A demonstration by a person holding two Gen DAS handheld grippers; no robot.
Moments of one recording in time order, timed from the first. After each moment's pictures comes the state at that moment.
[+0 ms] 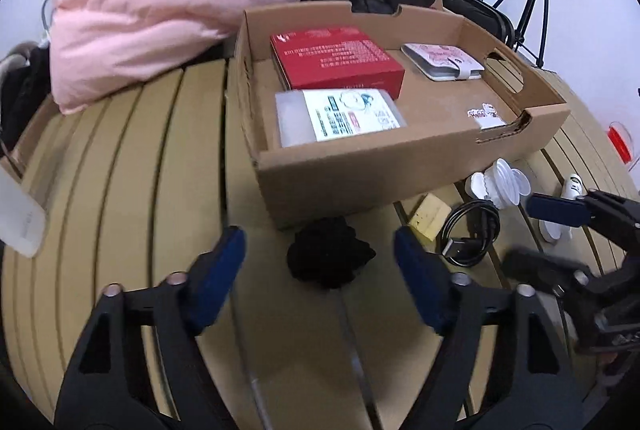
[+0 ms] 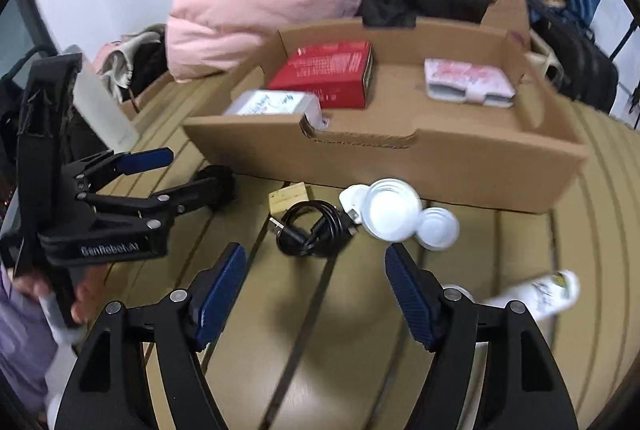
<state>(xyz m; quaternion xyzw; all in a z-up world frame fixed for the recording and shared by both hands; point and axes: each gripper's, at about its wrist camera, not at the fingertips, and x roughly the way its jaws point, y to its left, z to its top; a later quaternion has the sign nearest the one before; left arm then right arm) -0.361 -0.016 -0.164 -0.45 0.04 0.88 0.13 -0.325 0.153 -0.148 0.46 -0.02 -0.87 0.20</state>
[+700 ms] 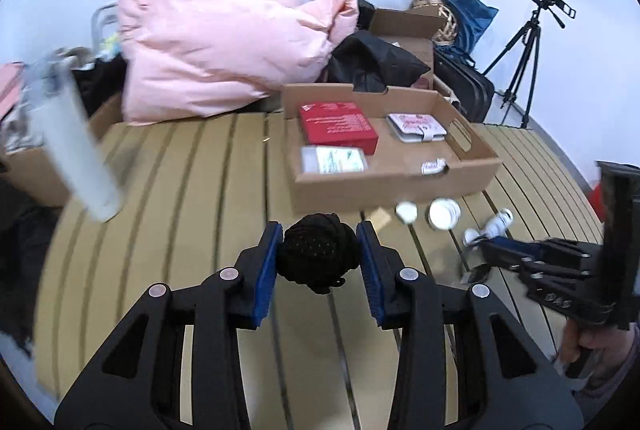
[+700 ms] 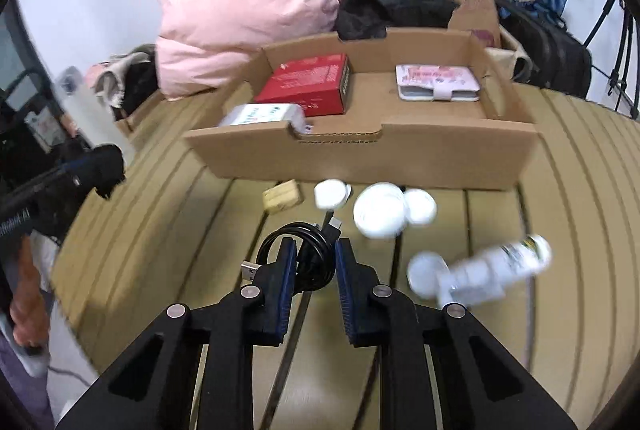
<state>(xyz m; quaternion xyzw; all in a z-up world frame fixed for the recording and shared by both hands) -0.242 -0.043 -0.055 -0.38 -0.01 0.92 0.09 -0.276 0.177 -0.118 0.44 -0.04 -0.88 0.17</state>
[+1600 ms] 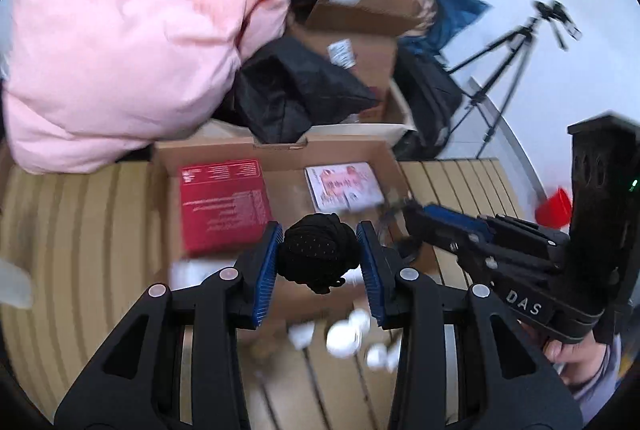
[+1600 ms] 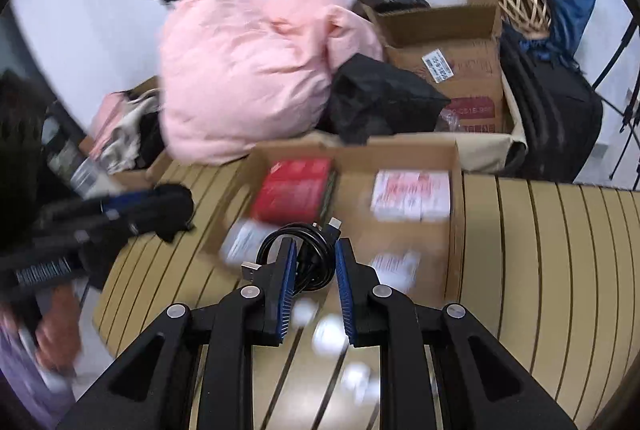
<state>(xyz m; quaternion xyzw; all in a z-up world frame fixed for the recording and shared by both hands) -0.462 0.071 -0.019 -0.48 -0.08 0.85 0.17 -0.420 0.226 -0.009 0.45 -0.06 -0.87 0.20</state>
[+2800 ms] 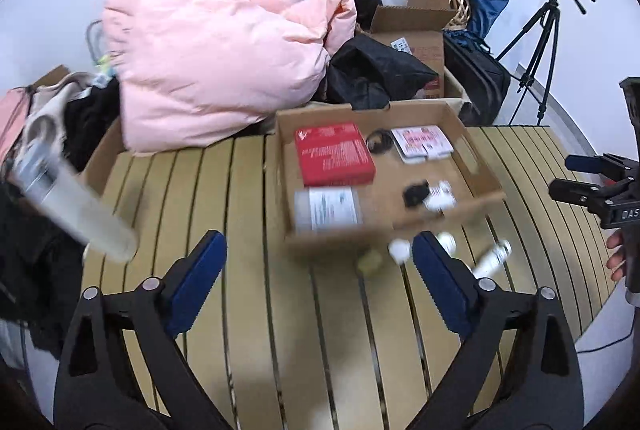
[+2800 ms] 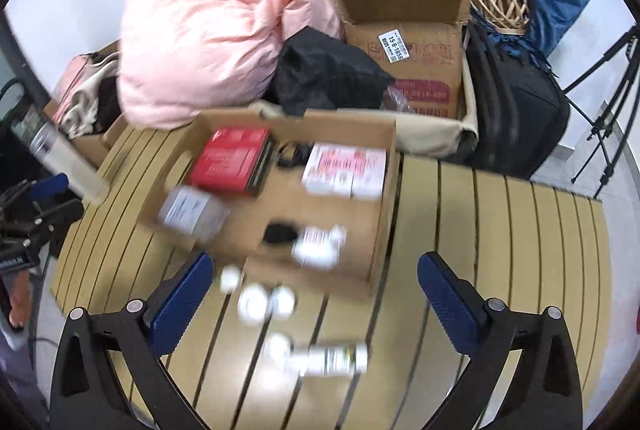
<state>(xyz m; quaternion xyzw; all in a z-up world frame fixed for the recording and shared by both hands) -0.305 -0.001 0.010 -0.43 0.03 0.90 0.07 -0.387 0.272 -0.005 0.49 0.02 -0.86 0.16</state>
